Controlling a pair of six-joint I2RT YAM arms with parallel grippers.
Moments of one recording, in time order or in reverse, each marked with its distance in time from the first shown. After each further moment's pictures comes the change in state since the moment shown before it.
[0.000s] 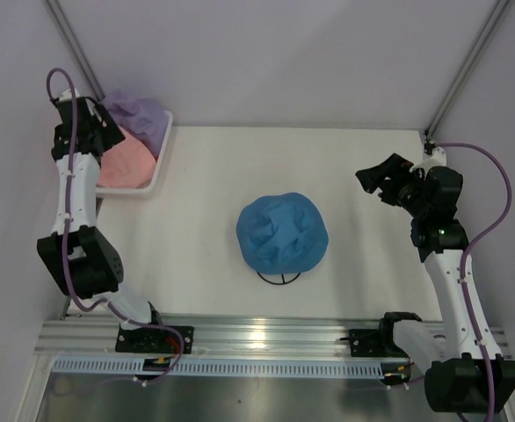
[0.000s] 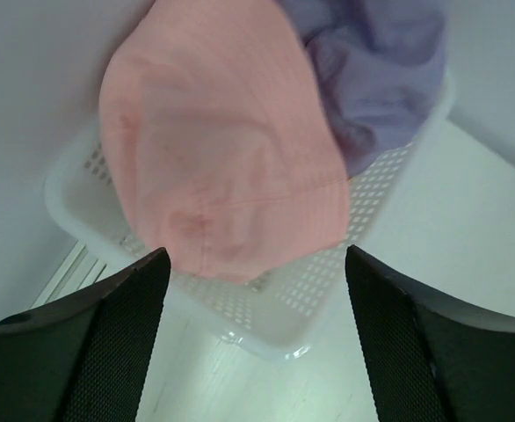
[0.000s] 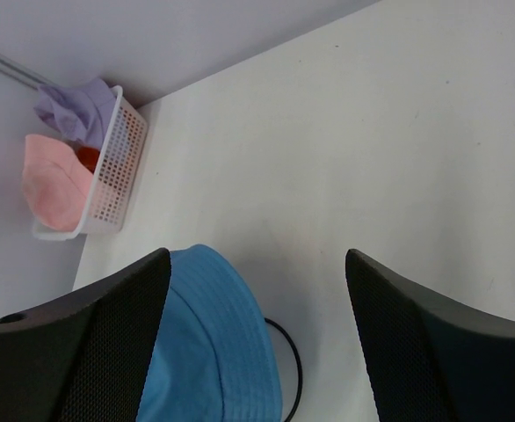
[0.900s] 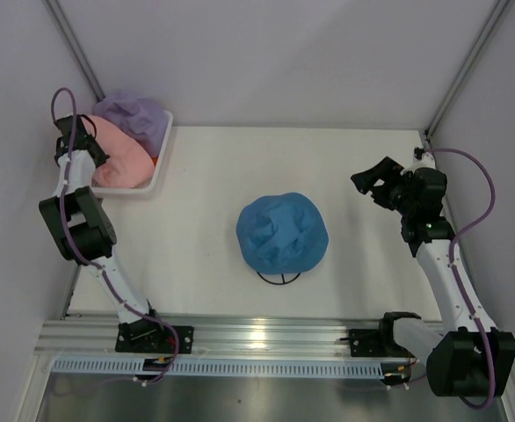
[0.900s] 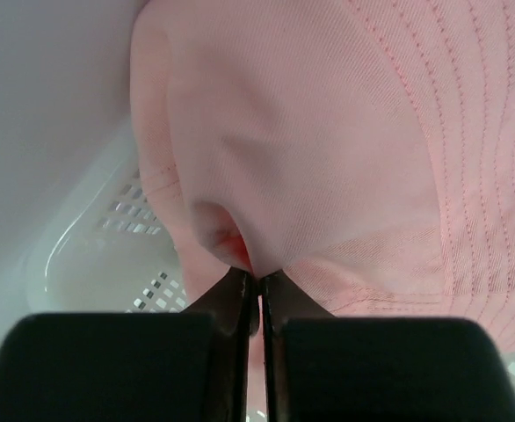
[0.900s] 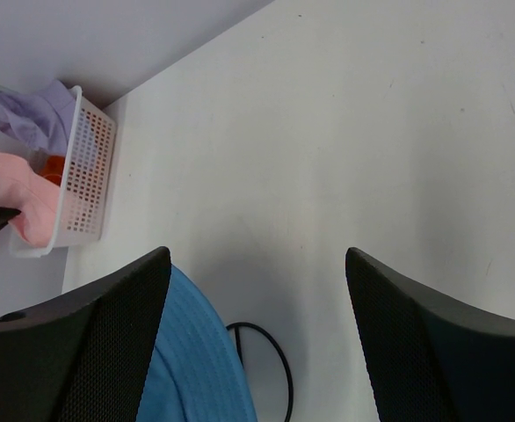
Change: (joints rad) left arm 0.138 0.354 0.042 0.127 0.039 0.061; right arm 0.016 0.089 -0.096 0.119 0.039 0.055
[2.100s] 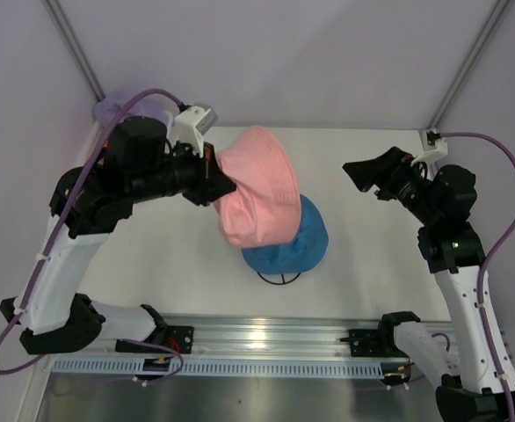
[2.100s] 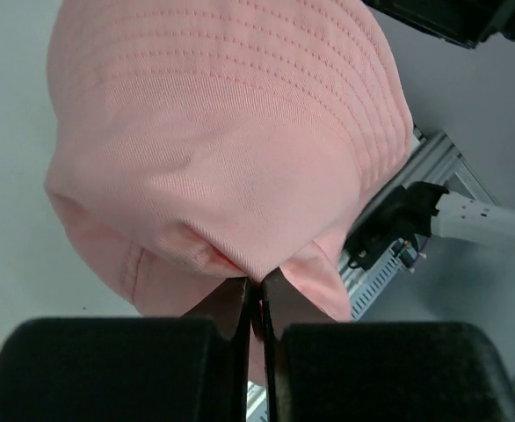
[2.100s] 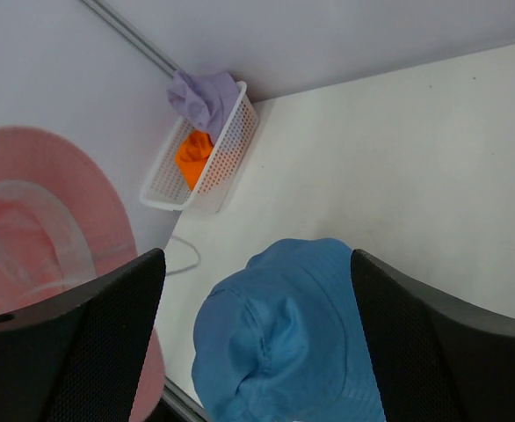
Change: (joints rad) left arm -1.114 -0.705 0.314 -0.749 0.256 -0.079; right arm 0.135 -0.165 0.271 -0.184 -0.105 0.029
